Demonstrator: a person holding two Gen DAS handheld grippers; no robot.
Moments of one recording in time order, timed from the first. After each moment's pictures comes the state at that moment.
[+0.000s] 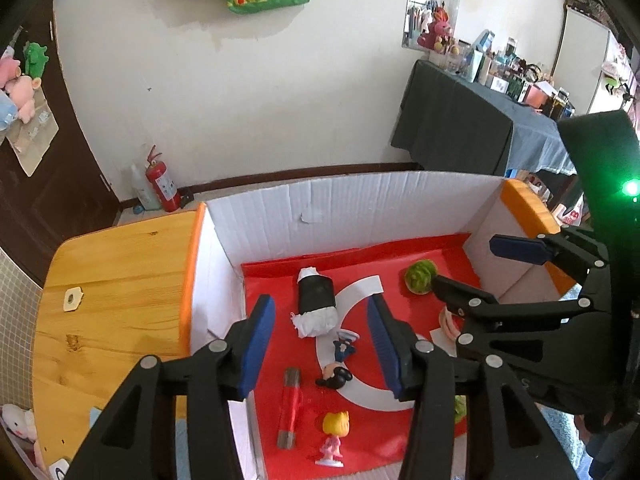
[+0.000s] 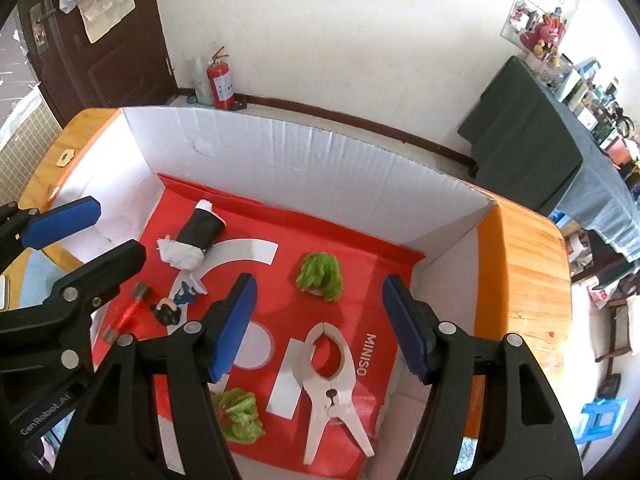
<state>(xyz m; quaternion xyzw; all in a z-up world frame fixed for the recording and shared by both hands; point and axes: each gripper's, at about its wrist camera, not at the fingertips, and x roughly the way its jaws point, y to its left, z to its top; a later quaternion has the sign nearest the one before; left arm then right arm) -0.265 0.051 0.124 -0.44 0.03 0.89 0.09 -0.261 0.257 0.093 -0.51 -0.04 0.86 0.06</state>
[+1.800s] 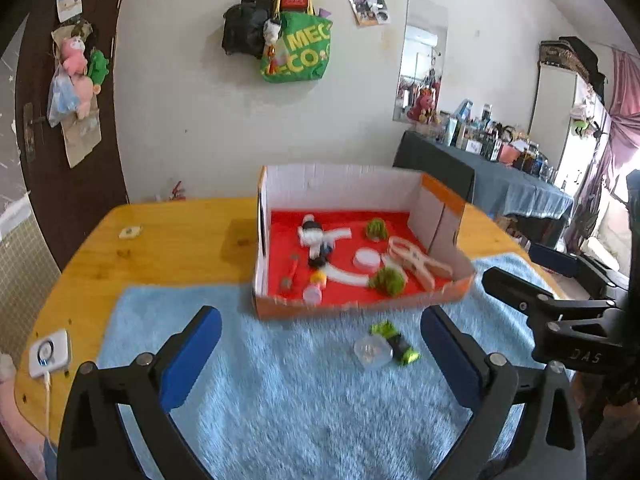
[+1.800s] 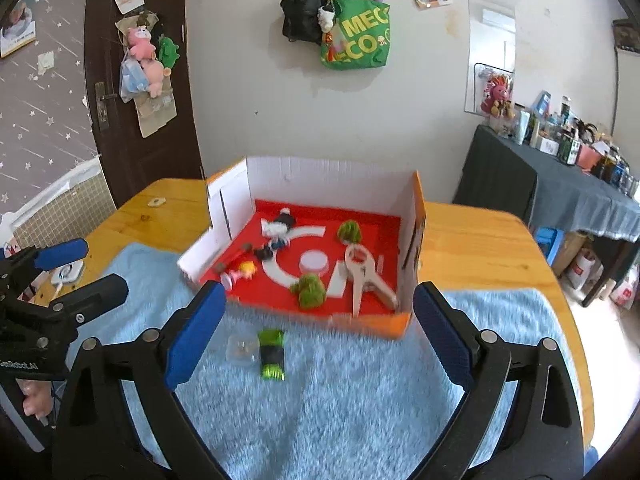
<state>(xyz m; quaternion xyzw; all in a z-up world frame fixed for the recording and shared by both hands) -0.017 0.006 0.127 -0.31 -0.02 0.95 0.08 -0.033 0.210 0.114 -0.29 0.01 0.96 0.04</state>
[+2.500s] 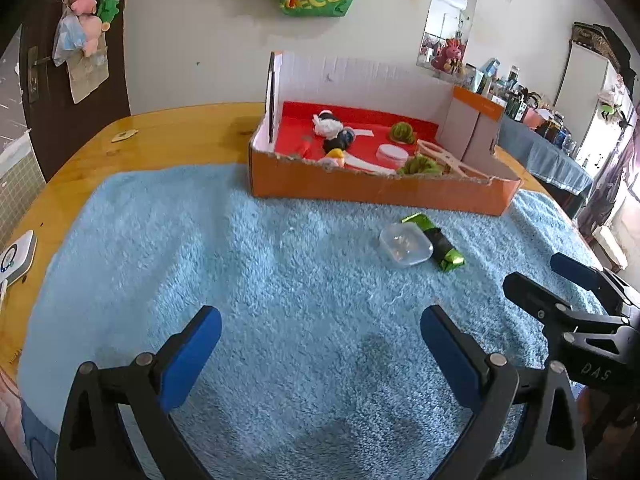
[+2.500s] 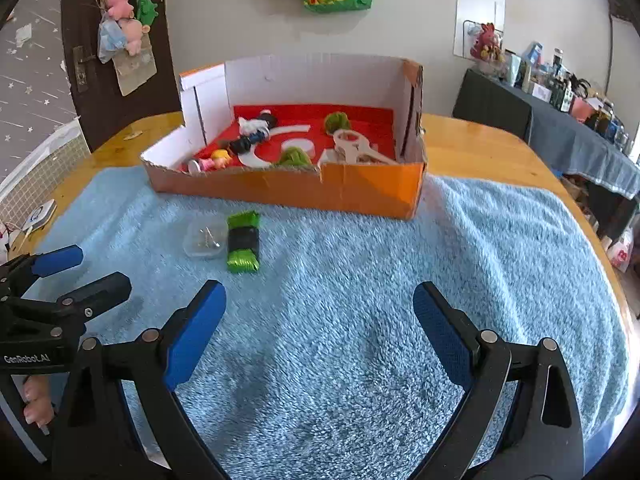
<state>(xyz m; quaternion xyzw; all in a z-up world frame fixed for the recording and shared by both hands) -0.018 0.010 0.029 -0.40 -0.04 0.92 0.06 -0.021 0.217 0.021 -0.37 0.03 0.93 0.07</state>
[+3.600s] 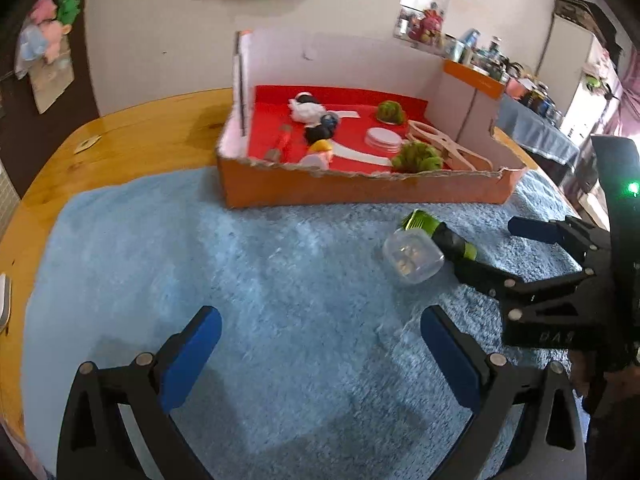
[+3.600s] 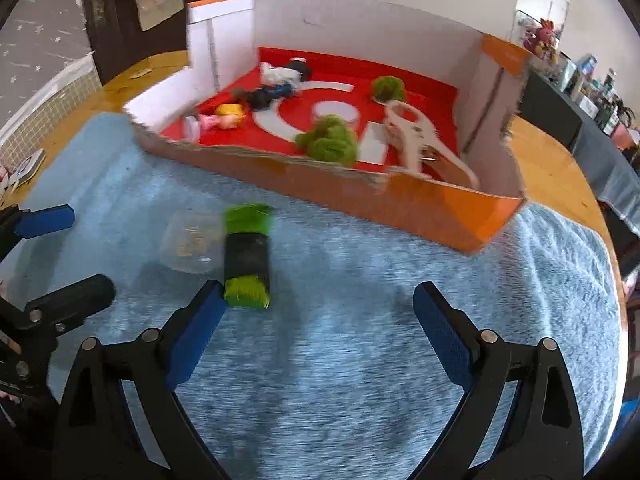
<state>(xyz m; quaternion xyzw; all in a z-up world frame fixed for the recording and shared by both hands) -0.065 0.012 0.027 -0.44 -0.01 0.89 0.11 -0.094 0.219 0.001 -0.46 -0.03 0.89 0.02</state>
